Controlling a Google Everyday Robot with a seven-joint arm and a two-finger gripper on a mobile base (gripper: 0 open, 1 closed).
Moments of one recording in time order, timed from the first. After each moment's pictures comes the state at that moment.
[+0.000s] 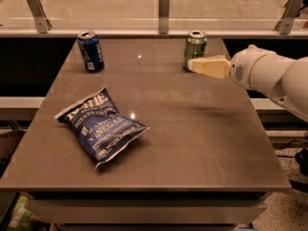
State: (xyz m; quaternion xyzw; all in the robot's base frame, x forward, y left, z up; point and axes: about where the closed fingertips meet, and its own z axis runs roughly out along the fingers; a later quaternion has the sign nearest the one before) arm 0.620 -0.188 0.923 -0.15 0.78 0.11 0.59
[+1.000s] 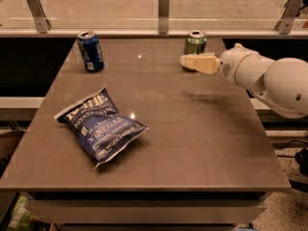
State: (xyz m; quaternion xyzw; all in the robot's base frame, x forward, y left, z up) arm 0.670 -0.175 0.903 -0.15 0.76 0.15 0.62
